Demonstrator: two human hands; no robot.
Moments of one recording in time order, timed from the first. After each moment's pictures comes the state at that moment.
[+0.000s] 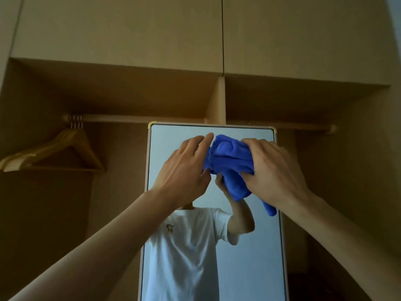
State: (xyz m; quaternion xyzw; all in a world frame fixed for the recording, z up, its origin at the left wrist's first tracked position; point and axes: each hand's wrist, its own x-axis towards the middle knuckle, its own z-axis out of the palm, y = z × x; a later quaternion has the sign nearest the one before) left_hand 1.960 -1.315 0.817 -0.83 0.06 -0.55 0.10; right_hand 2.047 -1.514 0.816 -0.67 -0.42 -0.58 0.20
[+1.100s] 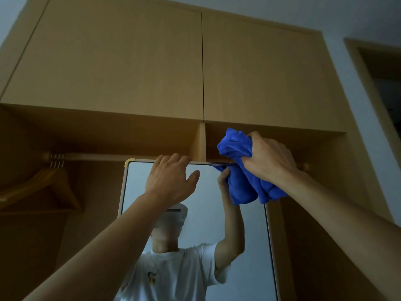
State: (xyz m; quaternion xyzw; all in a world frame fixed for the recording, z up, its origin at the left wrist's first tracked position) left_hand 1.961 -1.342 0.898 -0.84 -0.06 -0.53 0.08; right_hand 2.053 -1.562 0.937 -0.75 -0.28 -0.56 0.22
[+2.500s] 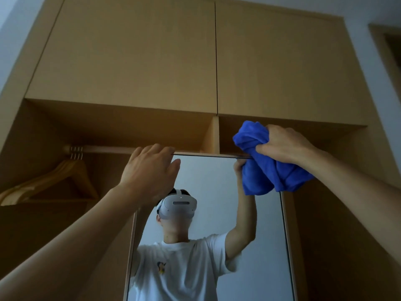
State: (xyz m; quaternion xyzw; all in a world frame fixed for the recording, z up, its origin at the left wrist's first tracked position) left_hand 1.908 -1.296 0.891 -0.82 -0.11 -0.55 0.11; right_hand 2.054 -1.568 0.964 -0.82 -0.28 -0.45 0.22
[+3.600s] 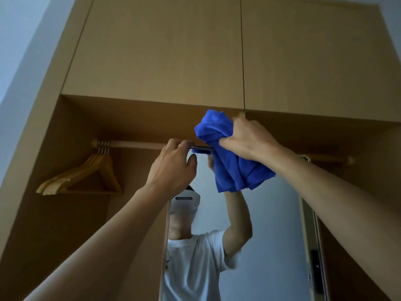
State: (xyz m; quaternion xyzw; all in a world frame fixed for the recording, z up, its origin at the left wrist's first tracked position) left_hand 1.897 -1.278 0.884 -0.80 -0.07 -0.59 -0.05; right_hand 1.973 -1.448 0.956 -0.76 -0.40 -0.45 0.26
